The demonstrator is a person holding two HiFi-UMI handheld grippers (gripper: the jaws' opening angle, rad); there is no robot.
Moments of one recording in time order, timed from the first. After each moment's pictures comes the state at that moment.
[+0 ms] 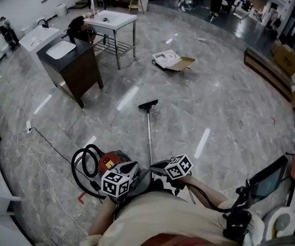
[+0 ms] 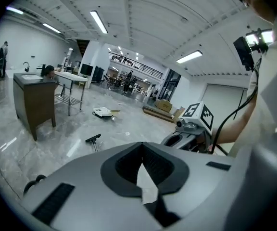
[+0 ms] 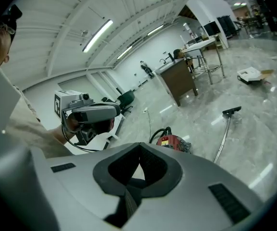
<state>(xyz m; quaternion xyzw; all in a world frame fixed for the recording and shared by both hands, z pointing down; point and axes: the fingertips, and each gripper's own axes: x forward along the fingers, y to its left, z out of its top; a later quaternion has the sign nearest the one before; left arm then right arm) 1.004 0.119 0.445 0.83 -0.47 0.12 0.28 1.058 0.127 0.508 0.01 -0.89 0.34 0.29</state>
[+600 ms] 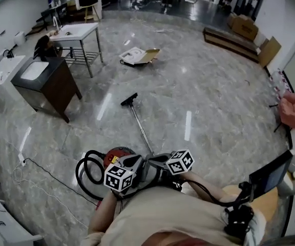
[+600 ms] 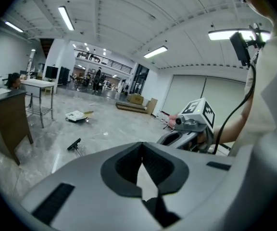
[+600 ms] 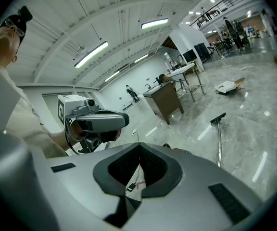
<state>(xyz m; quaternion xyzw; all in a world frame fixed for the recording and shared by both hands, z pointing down) 0.958 0.227 0.422 0.92 -0.32 0.15 0.20 0.984 0.244 0.472 0.17 -0.91 0.32 0.18</state>
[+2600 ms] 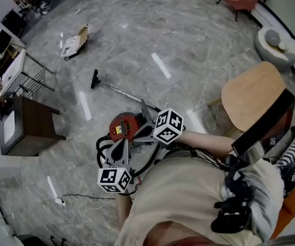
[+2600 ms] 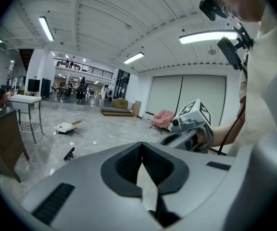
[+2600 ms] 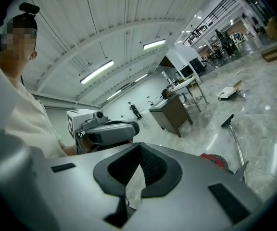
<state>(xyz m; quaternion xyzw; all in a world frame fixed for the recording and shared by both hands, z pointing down) 0.867 0.367 0.370 0.95 -0.23 0.15 0.13 0.868 0.387 0.404 0.21 -0.92 0.33 0.05</state>
